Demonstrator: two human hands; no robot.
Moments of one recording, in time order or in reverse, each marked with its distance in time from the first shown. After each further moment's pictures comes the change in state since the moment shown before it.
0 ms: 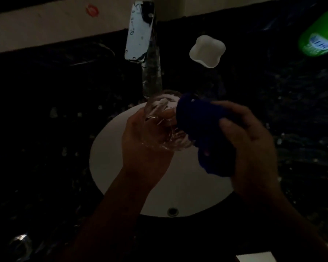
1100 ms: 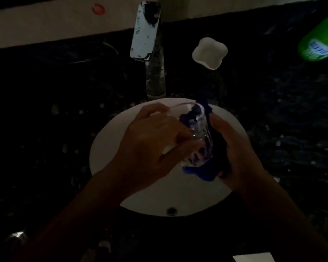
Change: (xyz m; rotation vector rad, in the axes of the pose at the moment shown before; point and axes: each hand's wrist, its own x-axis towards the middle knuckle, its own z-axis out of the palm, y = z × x) left_hand -0.003 0.030 -0.017 1.265 -0.356 0.856; right_hand 0.018 0.024 0.002 0.206 -0.172 0.481
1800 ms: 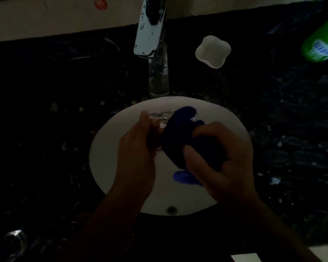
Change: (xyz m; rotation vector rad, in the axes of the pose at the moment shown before) left_hand -0.016 0.007 0.024 -1.037 0.460 -1.166; right_hand -0.026 0.017 0.022 -0.797 0.127 -0.846
